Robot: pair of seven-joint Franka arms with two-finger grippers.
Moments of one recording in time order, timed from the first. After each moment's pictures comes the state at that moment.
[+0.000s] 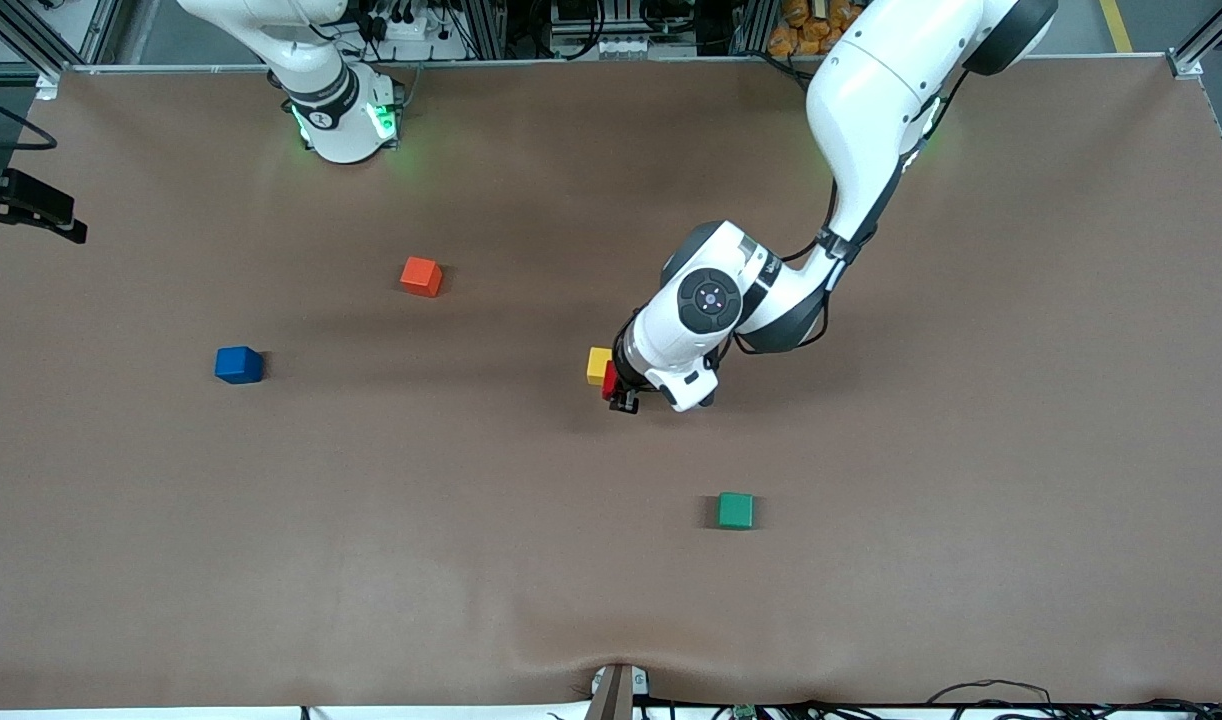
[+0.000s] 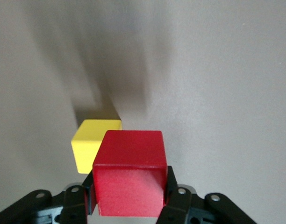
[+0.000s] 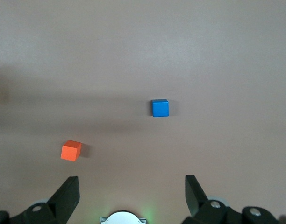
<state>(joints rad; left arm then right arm) -0.48 0.76 -0.28 -1.46 -0.12 2.35 -2.06 -0.06 0.00 -0.03 -1.50 -0.02 1.40 -0.15</state>
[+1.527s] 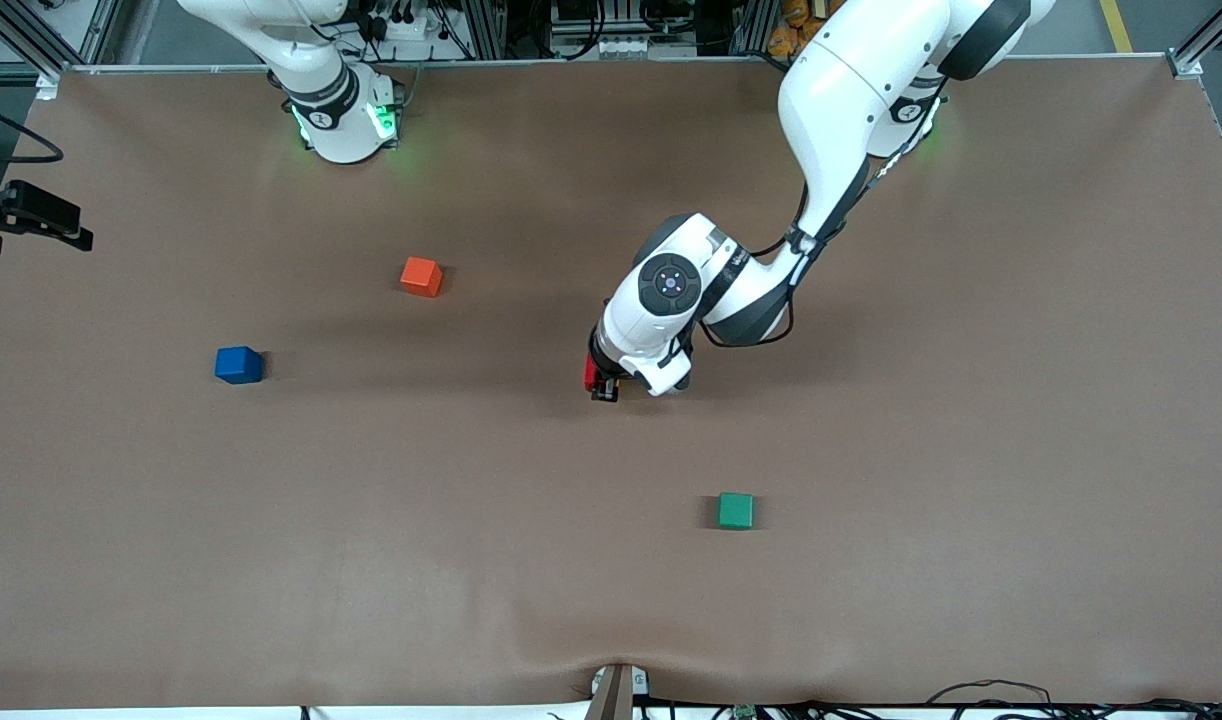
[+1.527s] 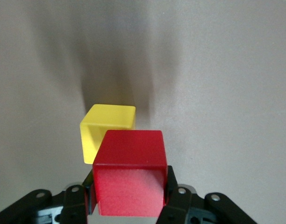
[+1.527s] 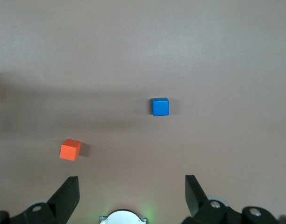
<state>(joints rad) -0.55 0.79 -0.26 -1.45 -0.07 2.35 -2.18 -0.07 0.02 -0.03 -1.50 -0.02 1.40 -0.15</state>
